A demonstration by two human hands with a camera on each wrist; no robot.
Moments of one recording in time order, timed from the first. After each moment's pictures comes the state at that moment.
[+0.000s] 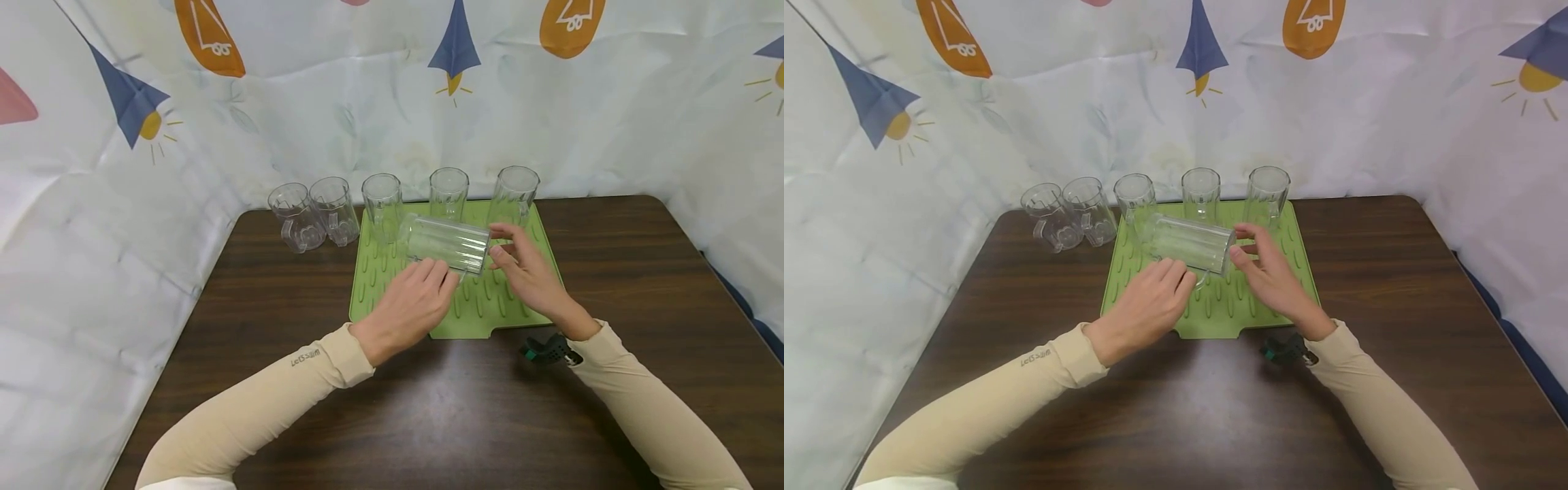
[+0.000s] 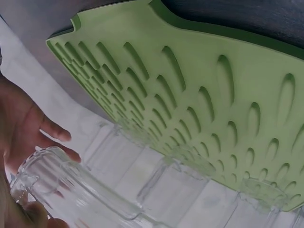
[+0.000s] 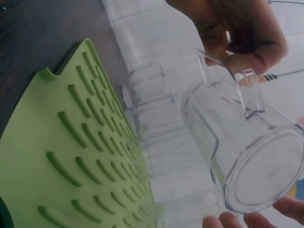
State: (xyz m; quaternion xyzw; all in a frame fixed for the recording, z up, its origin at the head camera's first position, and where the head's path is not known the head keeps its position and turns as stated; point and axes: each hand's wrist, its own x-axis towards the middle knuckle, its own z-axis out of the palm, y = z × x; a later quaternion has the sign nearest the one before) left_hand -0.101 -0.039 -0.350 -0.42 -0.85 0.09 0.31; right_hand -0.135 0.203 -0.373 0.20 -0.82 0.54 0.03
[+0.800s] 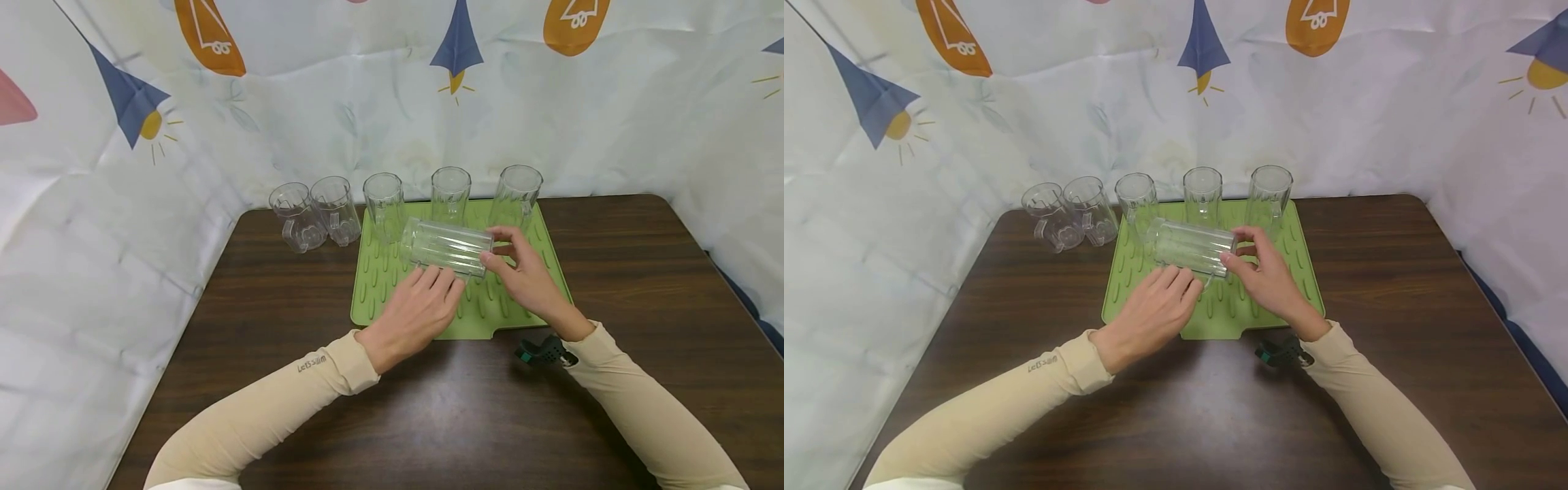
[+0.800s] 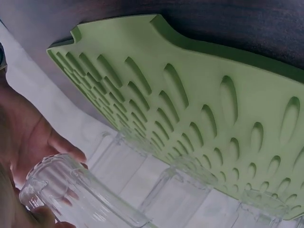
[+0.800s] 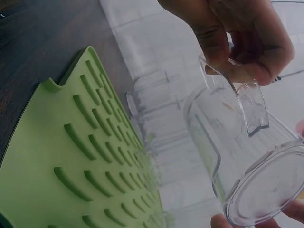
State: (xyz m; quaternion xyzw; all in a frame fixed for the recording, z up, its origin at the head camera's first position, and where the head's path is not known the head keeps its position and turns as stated) left_hand -0.097 -0.035 -0.359 -0.41 -0.84 0.12 0.32; right_hand -0.137 0.194 -0.374 0.15 -0.82 0.56 0.00
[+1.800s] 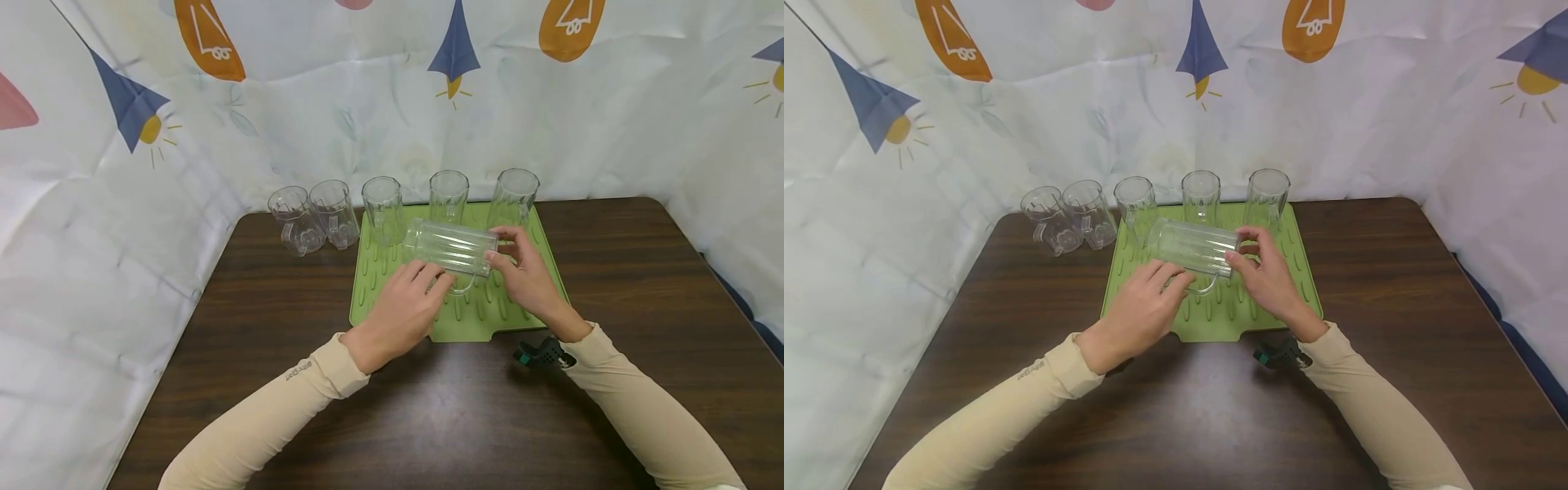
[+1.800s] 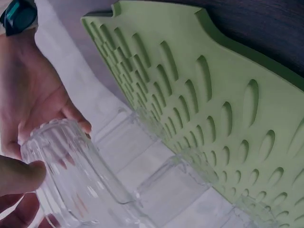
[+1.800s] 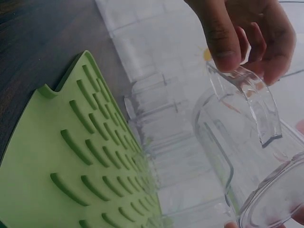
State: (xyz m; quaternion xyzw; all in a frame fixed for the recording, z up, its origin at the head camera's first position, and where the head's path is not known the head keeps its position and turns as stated) left_hand -0.099 -0.047 -0.349 -0.42 -0.85 -0.04 0.32; right_hand -0.135 0.192 -0.372 0.14 -0.80 0.58 0.04
